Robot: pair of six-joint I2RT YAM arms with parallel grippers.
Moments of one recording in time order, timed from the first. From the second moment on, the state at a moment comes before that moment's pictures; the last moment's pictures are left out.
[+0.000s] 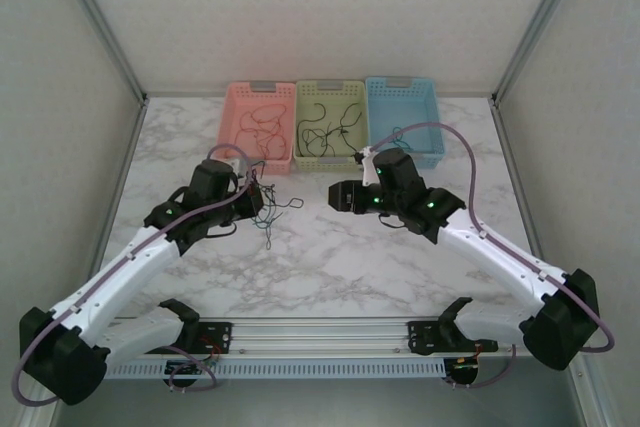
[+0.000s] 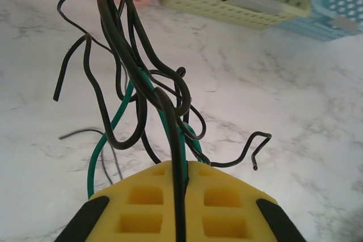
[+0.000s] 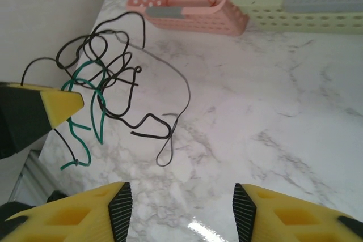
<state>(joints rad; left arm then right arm) -0.52 1.02 0.84 -0.54 0.10 -0.65 0.73 1.20 0.98 -0.41 -0.26 0.58</state>
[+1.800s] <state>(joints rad) -0.52 0.83 1.22 -0.80 0.49 -0.56 0.84 1.44 1.02 0.09 -0.41 0.22</state>
